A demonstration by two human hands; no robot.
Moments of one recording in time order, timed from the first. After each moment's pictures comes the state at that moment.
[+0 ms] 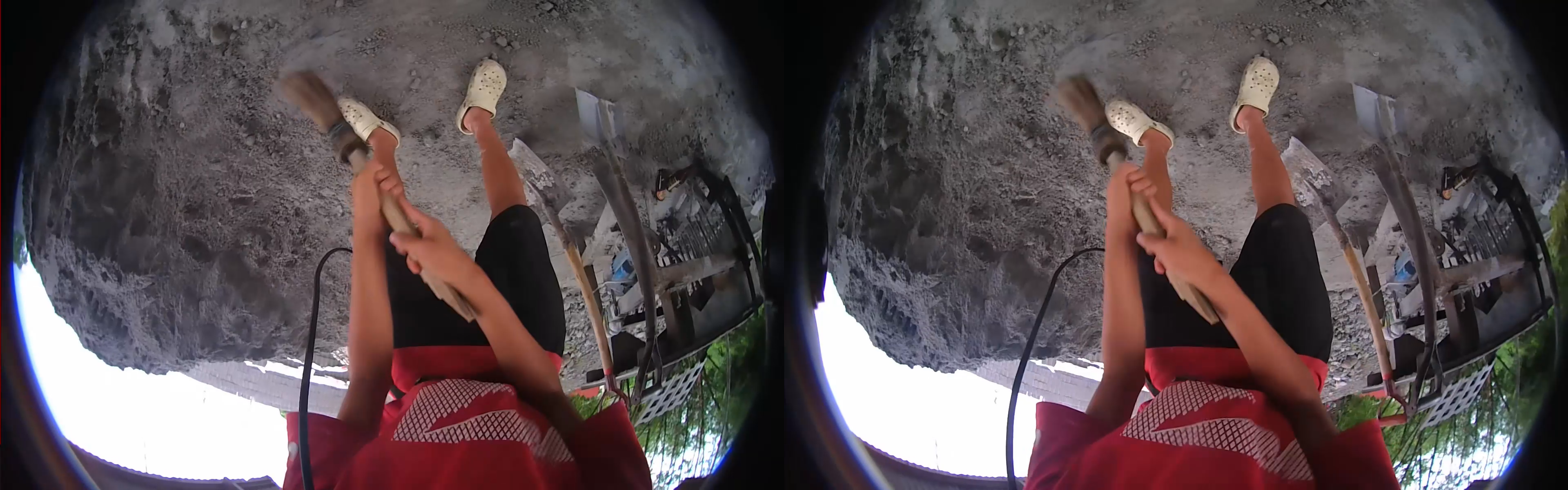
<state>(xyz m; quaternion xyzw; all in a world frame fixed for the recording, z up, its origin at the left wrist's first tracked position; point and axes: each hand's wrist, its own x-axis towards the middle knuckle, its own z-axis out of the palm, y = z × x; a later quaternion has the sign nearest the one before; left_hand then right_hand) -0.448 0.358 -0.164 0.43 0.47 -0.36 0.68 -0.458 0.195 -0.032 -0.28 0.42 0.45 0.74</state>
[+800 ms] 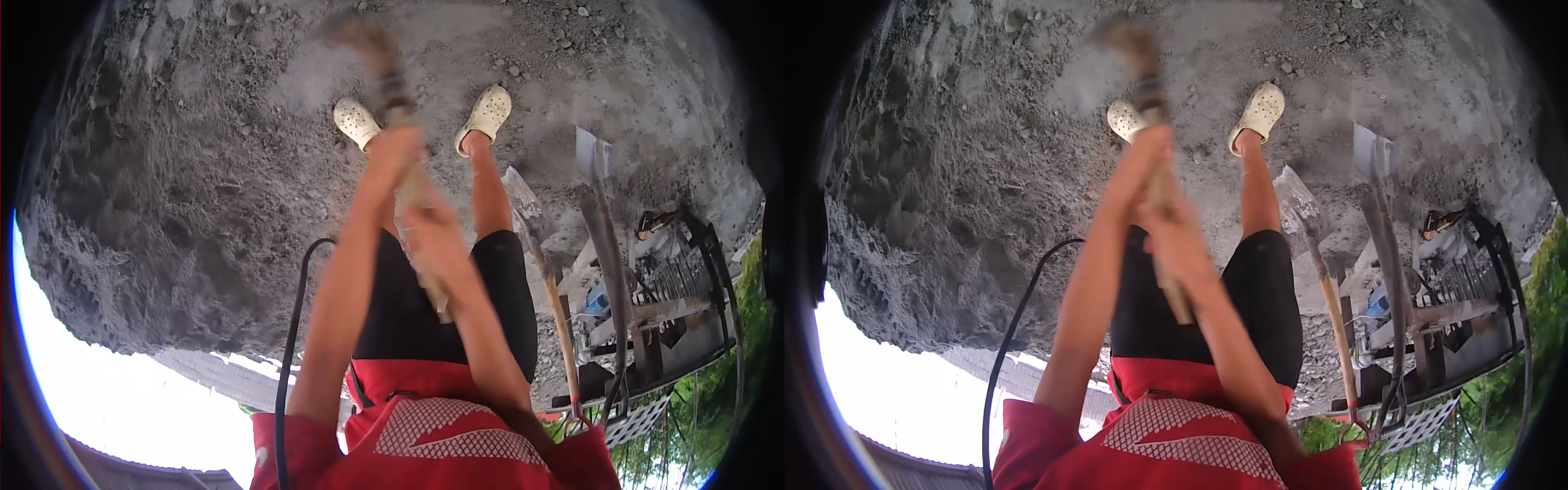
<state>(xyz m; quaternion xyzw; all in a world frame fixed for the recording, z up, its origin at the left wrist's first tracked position) -0.375 0.316 -0.189 0.73 0.15 -0.43 0.50 -0.419 0.205 -0.047 -0.38 0.46 0.36 0.71</state>
